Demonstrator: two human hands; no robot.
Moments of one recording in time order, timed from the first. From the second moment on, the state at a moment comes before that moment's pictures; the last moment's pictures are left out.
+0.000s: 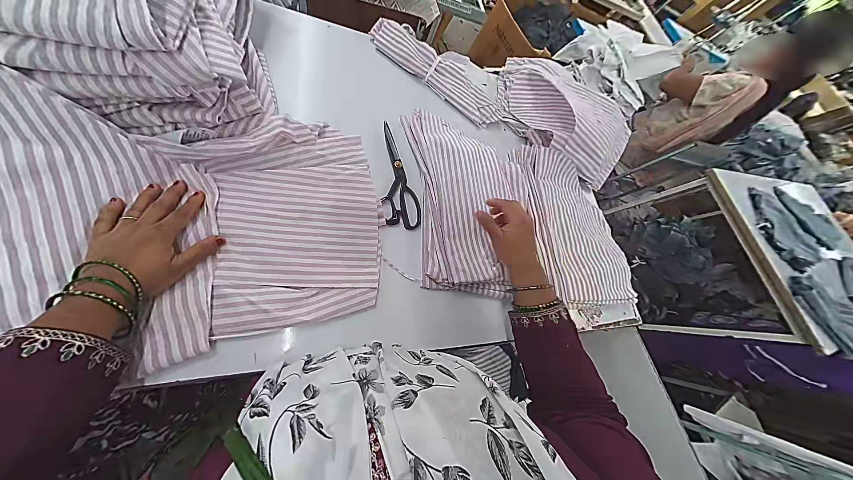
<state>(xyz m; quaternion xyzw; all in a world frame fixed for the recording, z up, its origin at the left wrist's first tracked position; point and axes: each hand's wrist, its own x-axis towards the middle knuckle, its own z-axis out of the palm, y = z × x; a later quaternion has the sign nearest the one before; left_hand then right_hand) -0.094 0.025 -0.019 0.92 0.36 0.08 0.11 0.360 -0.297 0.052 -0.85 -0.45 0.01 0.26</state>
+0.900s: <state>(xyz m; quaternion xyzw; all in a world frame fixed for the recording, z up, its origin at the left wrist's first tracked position) -0.079 -0.002 0.015 0.91 0.39 0.02 0.16 0.128 -0.149 0.029 -0.64 -0.69 0.29 0.17</state>
